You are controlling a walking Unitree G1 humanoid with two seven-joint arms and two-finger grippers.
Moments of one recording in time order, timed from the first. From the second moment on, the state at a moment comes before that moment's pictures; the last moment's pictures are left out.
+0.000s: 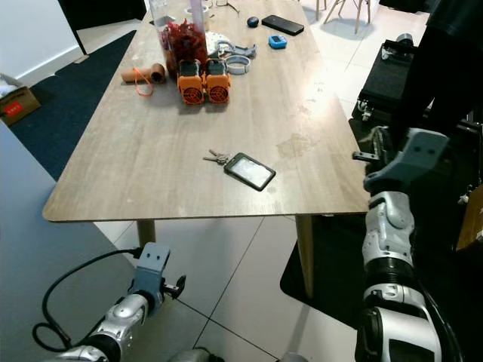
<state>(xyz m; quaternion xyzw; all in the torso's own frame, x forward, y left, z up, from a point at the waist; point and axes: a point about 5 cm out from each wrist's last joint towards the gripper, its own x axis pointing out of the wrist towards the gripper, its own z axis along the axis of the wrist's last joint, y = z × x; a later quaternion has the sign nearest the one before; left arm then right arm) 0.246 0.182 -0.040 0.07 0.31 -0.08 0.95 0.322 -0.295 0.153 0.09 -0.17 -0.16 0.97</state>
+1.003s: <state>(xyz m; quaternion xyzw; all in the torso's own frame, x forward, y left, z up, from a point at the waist) 0.240 0.188 -0.043 0.09 0.32 -0.08 0.94 0.151 -0.225 -0.091 0.19 0.45 -0.15 0.86</state>
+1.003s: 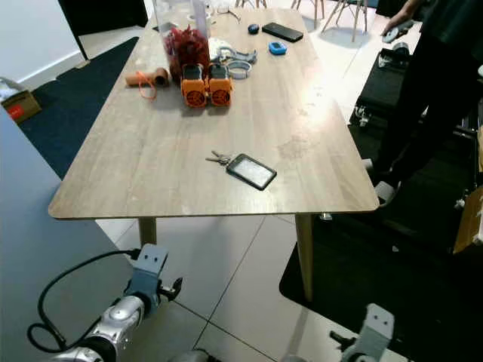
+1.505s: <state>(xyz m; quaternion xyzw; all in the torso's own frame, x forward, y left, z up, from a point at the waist) 0.236 0.187 -0.046 0.09 0.32 -0.09 0.94 0.155 -0.202 -0.094 0.06 0.50 -0.03 0.86</state>
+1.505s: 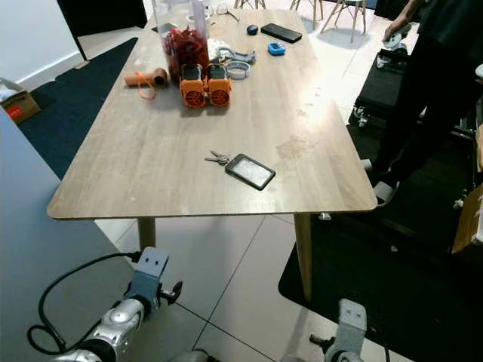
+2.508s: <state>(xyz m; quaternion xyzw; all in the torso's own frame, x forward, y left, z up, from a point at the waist) 0.235 0.188 -0.046 0.10 0.32 -0.09 0.94 0.147 -0.196 -0.099 -0.01 0.53 0.02 0.85</state>
